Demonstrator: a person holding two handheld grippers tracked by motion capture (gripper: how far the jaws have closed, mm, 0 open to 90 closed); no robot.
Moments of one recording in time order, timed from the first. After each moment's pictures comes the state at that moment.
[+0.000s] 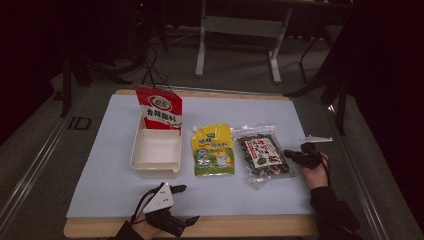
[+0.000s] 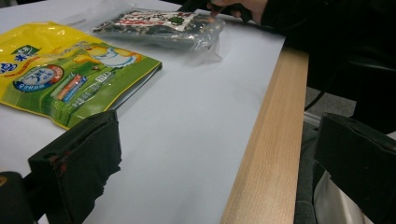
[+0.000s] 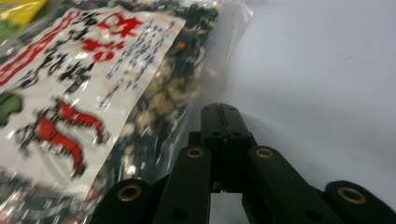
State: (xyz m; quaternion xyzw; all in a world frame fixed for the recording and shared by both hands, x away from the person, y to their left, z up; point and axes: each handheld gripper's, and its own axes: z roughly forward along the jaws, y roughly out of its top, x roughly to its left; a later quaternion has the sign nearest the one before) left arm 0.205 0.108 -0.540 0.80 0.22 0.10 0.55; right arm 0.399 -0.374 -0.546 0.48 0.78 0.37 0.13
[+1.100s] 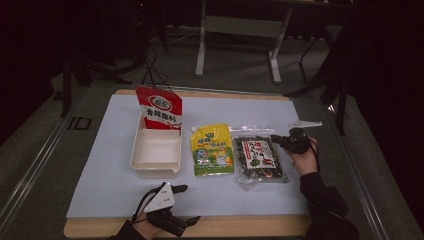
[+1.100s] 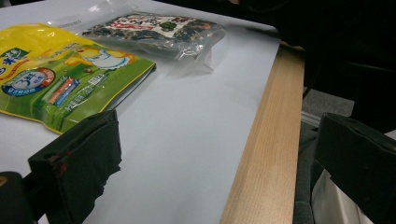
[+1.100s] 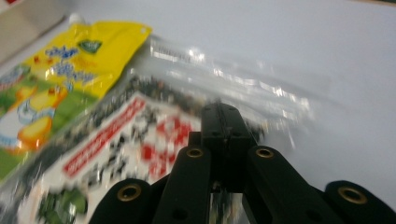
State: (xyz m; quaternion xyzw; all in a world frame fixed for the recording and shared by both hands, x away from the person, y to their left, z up) left arm 0.207 0.106 -0.541 0.80 0.22 0.10 0.55; right arm 0.431 -0.323 -0.501 0.43 0.79 0.42 0.13
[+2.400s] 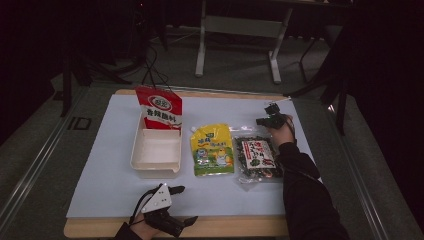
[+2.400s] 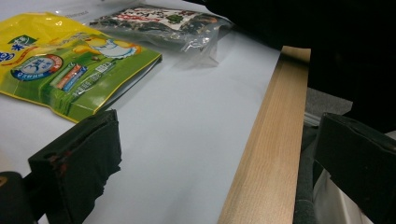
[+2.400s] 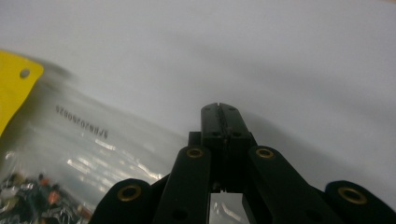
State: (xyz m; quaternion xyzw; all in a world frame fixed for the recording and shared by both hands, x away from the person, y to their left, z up) left arm 0.205 0.112 -0.545 0.80 0.24 0.10 0.55; right arm 0.540 -0.275 -0.524 0.47 0.81 0.32 0.12
